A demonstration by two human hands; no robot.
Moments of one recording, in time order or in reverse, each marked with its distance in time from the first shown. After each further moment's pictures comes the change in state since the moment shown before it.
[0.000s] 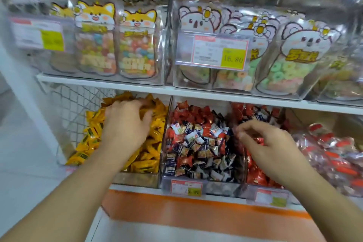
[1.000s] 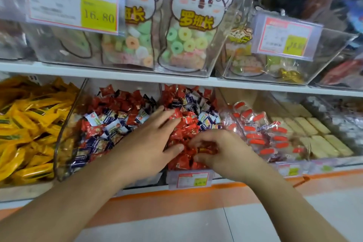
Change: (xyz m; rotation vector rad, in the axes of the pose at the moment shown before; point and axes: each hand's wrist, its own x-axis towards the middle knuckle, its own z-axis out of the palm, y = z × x) left_hand -0.055 0.162 0.087 -0.158 -0.642 0.597; right_hand -0.021 0.103 -0.033 -0.097 -0.250 0.049
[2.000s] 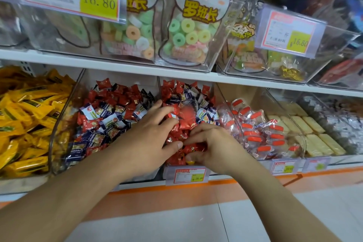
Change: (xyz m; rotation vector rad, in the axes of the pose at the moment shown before) left_hand 0.002 -0.004 0.007 -0.047 -0.010 0.020; right_hand 0.016 0.014 0.018 -0.158 0.018 -0.097
